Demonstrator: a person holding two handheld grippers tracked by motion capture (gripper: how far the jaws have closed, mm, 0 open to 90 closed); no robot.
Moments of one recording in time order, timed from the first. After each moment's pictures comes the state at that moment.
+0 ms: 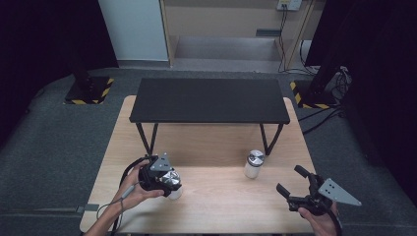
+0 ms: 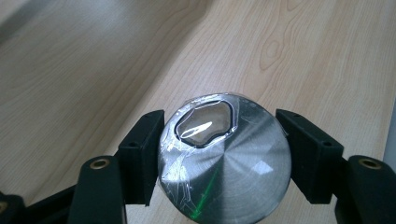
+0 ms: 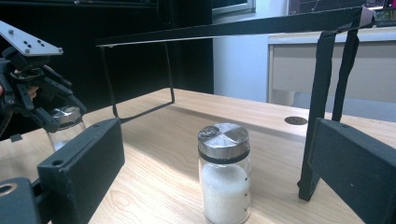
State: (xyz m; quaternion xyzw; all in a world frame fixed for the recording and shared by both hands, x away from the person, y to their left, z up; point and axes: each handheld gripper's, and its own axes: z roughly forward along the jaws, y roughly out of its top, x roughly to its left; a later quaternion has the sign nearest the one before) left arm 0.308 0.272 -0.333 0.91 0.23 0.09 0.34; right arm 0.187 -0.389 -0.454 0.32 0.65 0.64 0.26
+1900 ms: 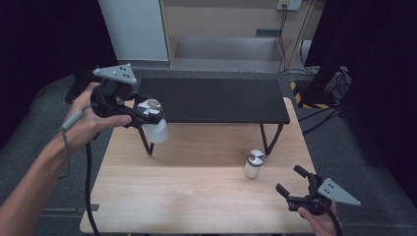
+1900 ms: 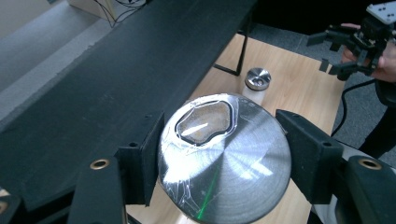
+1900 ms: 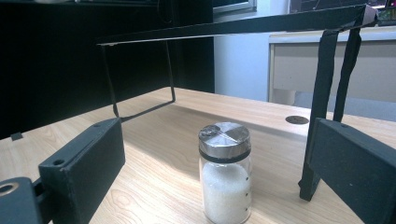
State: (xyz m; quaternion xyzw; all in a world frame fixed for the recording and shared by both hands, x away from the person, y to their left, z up) left arm 0.323 0.315 -0.080 0.87 0.23 0.13 0.41; right arm 0.188 -0.389 -0.454 0.31 0.65 0.64 0.26
